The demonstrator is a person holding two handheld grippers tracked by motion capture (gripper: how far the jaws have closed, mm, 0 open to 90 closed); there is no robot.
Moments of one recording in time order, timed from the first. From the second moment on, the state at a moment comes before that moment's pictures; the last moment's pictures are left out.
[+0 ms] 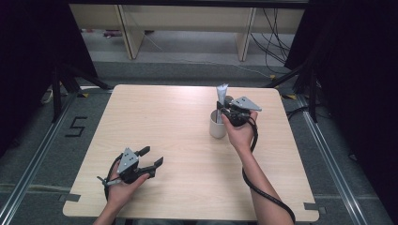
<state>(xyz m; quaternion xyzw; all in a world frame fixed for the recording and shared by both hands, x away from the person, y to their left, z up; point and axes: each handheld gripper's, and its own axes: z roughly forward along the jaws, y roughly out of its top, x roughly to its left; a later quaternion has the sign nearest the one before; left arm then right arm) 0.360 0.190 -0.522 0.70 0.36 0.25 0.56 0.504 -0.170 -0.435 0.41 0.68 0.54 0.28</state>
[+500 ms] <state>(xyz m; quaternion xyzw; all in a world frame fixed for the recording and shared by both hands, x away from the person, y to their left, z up) 0.361 0.190 -0.523 0.70 0.36 0.25 0.57 0.504 -0.172 -0.443 0.41 0.68 0.54 0.29</state>
